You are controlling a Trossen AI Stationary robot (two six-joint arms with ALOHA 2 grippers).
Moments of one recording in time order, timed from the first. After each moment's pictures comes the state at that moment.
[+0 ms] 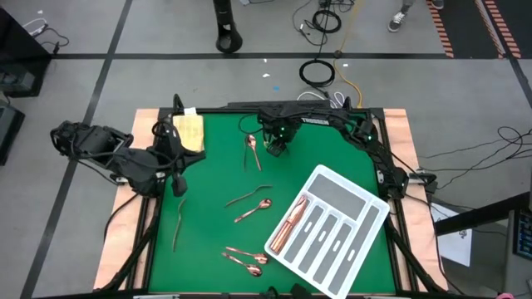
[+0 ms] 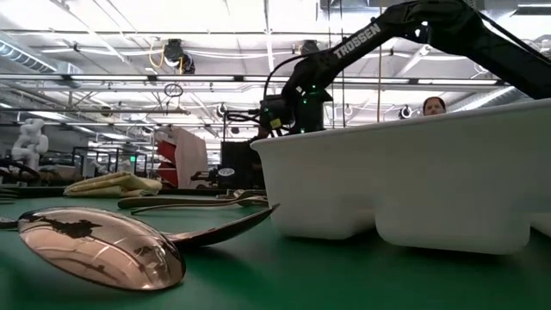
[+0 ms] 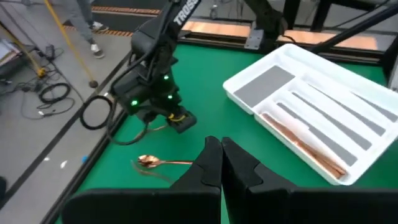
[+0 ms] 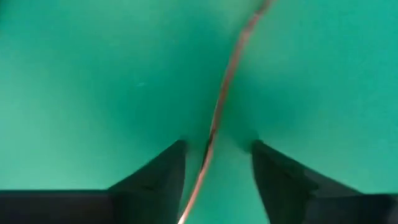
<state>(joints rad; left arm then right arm) -0.45 1.13 1.60 -1.18 -0.67 -0.42 -0.46 2.32 1.88 -1.06 0.01 0.17</state>
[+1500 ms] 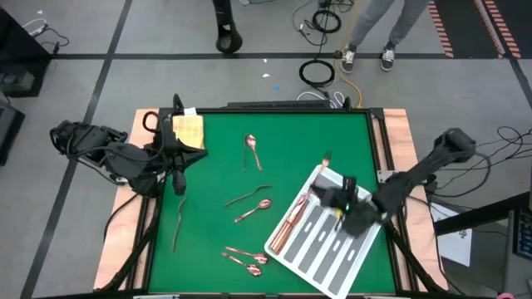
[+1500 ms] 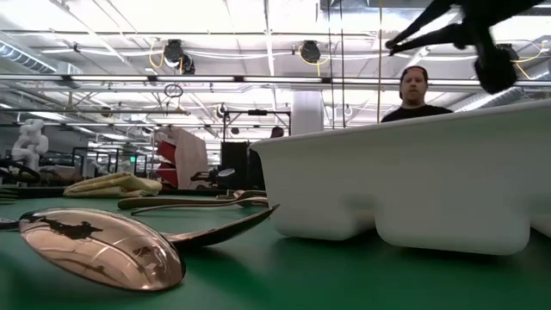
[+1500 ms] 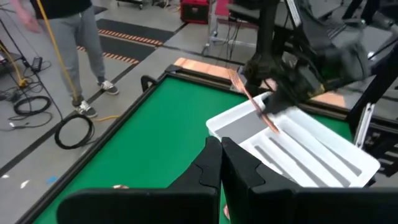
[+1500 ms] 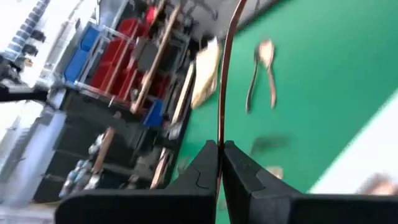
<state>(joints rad) -0.47 1.13 1.60 -1.00 -0.72 -0.44 0.65 1.31 0.74 -0.13 1.16 1.82</state>
